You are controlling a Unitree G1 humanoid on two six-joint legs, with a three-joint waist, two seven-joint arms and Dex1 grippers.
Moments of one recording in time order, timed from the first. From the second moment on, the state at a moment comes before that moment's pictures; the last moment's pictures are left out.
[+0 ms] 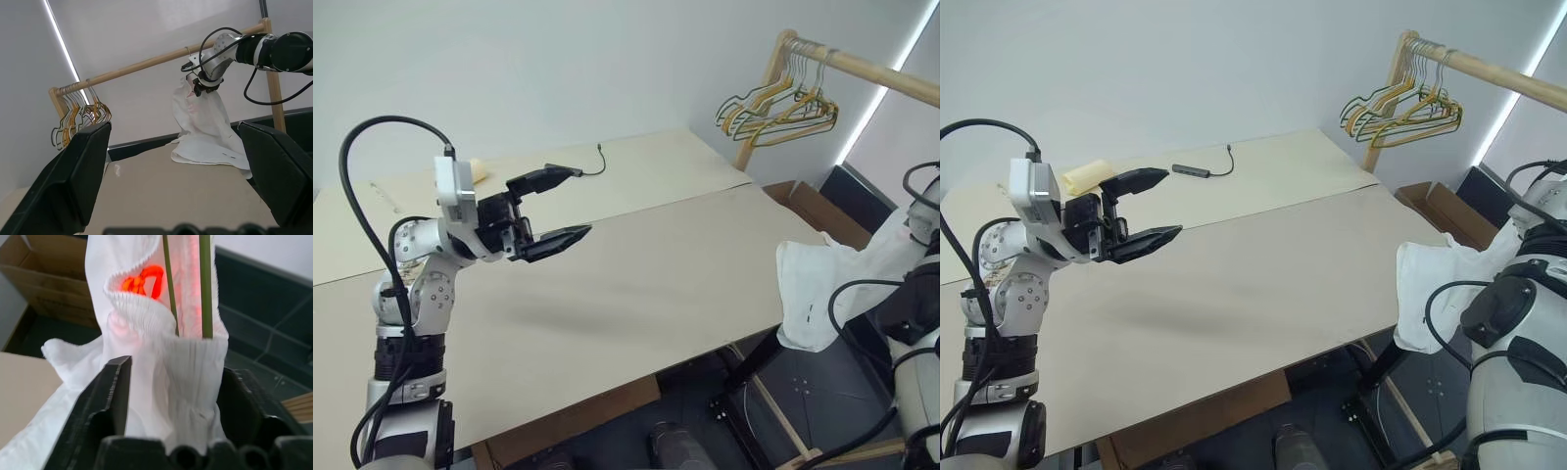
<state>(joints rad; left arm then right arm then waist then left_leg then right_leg) -0.52 0.56 0.19 -0.06 -0.67 0.21 -1.21 -1.19 -0.75 -0.59 0.94 0.06 0.88 -0.59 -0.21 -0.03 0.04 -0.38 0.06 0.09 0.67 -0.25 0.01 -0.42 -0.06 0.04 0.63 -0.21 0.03</state>
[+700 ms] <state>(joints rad) -0.51 0.56 0.19 -0.06 -0.66 0.19 -1.21 -1.05 -0.71 -0.19 0.61 -0.20 0.69 -0.60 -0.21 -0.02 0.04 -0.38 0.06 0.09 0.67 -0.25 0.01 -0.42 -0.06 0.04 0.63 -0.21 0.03</state>
